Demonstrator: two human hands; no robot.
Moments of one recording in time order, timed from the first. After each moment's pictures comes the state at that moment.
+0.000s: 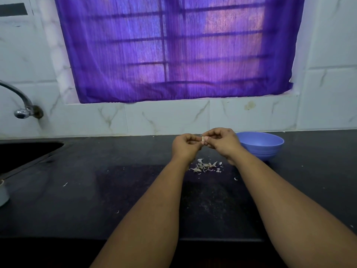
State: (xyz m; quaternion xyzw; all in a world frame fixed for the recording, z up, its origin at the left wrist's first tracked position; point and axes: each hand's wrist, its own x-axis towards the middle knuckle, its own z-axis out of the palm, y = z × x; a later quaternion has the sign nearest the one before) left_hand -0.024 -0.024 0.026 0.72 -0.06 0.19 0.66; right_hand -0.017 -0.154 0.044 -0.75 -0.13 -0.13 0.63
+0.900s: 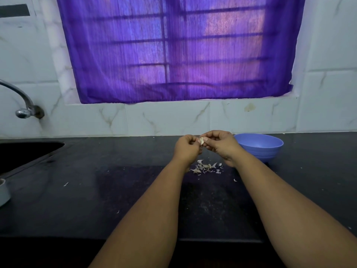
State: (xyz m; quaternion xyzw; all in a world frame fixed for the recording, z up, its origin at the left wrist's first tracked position) left_hand -0.018 -0.028 0.025 0.71 -0.07 0.17 0.68; right_hand -0.017 -0.152 0.043 -0.70 -0.16 -0.07 0.69
